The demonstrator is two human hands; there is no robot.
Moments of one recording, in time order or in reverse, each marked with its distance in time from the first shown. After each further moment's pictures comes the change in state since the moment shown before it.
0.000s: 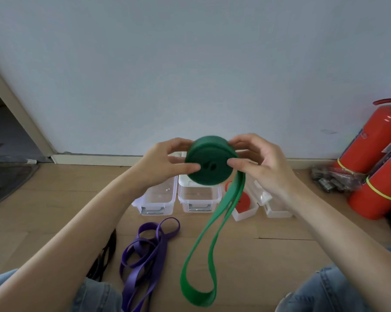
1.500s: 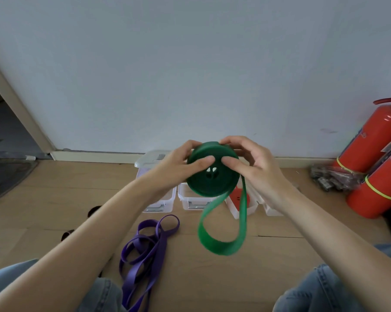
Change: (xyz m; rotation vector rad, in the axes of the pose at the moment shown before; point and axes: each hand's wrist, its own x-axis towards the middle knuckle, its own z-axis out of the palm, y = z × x) left_hand -0.003 0.001 0.025 -0.081 -0.025 -0.058; right_hand -0.002 0.006 0.014 -0.035 -0.012 -0.010
